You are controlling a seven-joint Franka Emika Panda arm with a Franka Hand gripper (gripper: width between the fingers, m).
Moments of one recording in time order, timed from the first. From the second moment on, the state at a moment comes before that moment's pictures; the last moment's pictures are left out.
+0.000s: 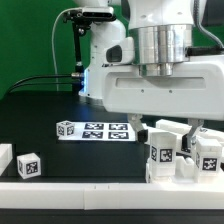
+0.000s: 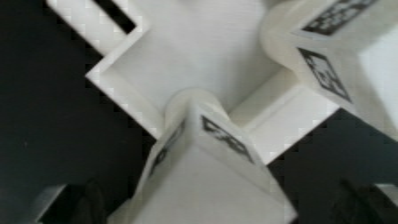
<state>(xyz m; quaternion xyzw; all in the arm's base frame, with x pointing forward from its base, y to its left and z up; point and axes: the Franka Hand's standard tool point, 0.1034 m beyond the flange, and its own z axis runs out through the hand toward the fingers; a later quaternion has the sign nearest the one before) 0.605 0.053 0.082 -0.95 0.29 -0.05 0.05</state>
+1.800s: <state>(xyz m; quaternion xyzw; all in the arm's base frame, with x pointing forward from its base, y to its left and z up) 0.605 0.066 0.076 -0.74 0.66 0.00 0.10</state>
